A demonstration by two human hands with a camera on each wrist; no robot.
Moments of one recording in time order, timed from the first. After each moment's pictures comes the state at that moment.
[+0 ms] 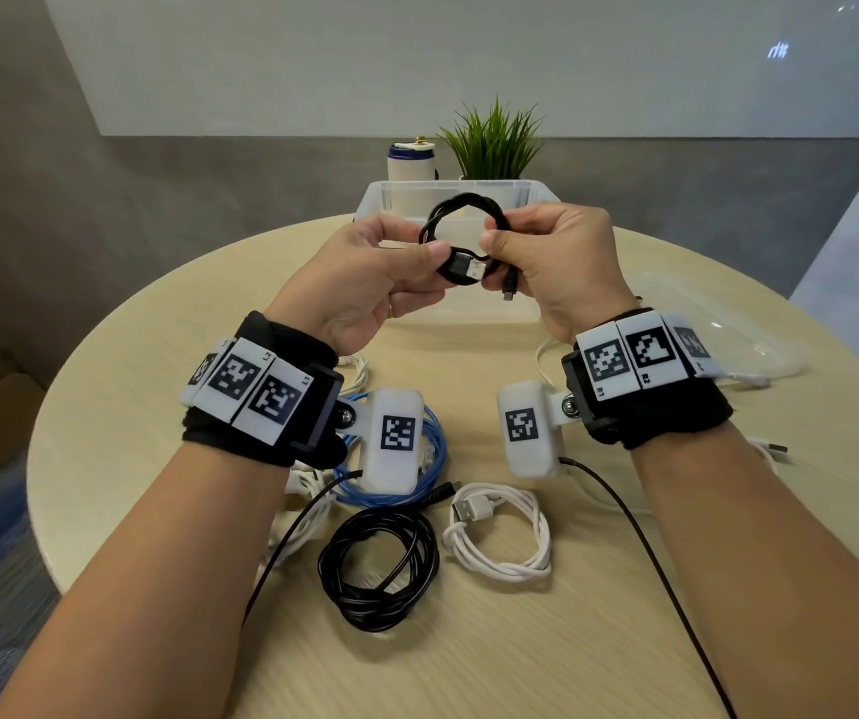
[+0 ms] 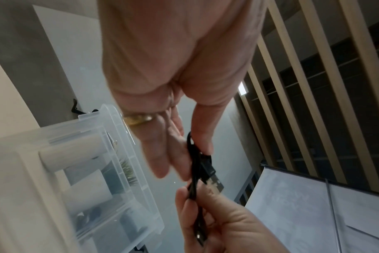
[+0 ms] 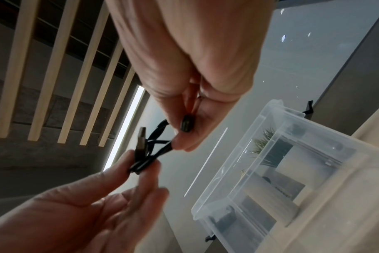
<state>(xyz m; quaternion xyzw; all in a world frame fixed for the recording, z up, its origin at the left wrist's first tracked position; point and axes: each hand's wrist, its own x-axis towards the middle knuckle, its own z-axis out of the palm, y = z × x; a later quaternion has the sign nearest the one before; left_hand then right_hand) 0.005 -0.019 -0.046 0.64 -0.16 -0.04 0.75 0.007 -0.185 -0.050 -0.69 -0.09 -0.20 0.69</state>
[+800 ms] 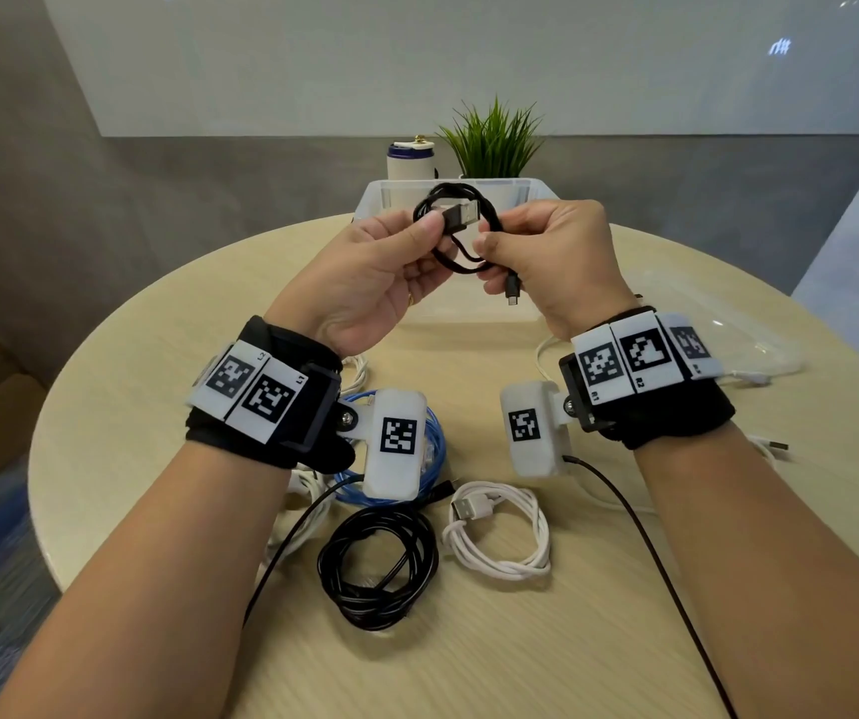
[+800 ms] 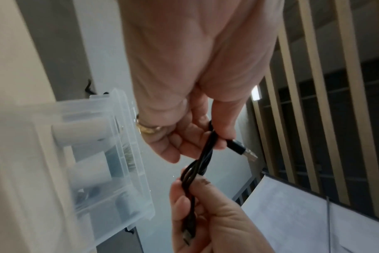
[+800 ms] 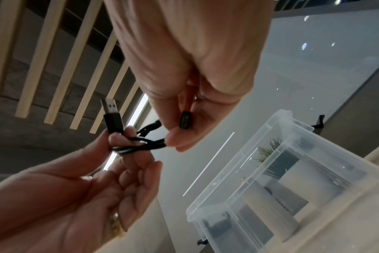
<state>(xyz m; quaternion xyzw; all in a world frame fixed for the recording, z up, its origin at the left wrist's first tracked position) 0.006 -0.023 -0.049 0.57 -0.22 -0.07 0.79 0.001 -0.185 -0.047 -0.73 -0.10 -0.21 0.64</state>
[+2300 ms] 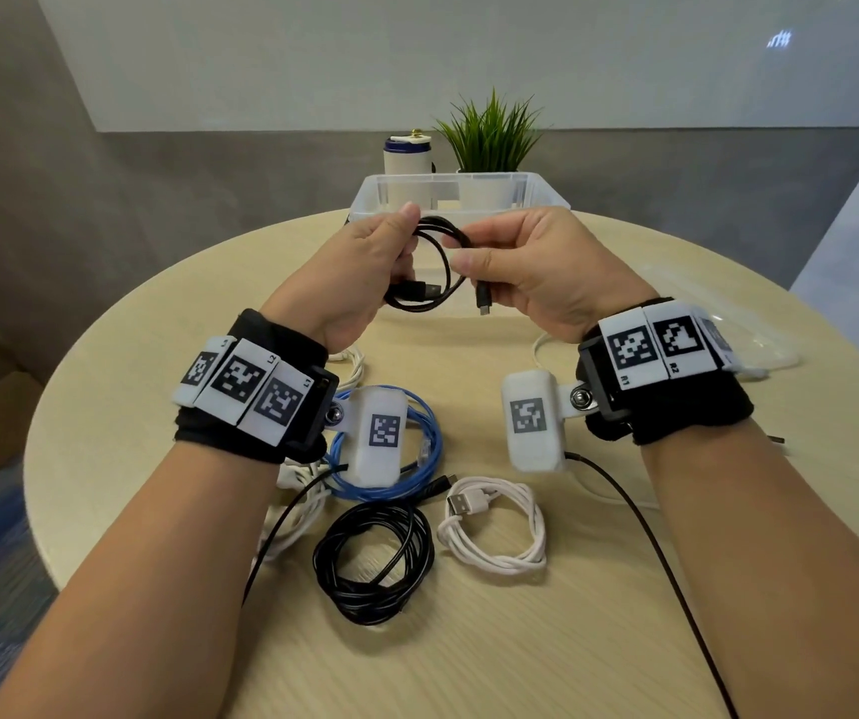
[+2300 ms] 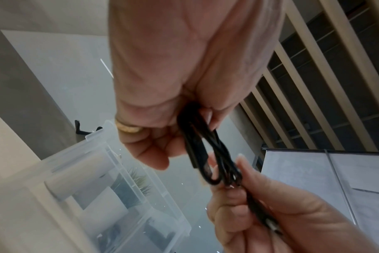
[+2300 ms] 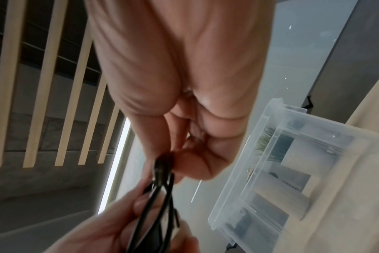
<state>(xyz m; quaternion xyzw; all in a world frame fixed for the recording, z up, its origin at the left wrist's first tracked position) 0.000 -0.024 -0.044 0.72 -0.16 0.02 0.67 -0.007 -0.190 -0.046 -0.72 -0.18 -0.02 0.67</state>
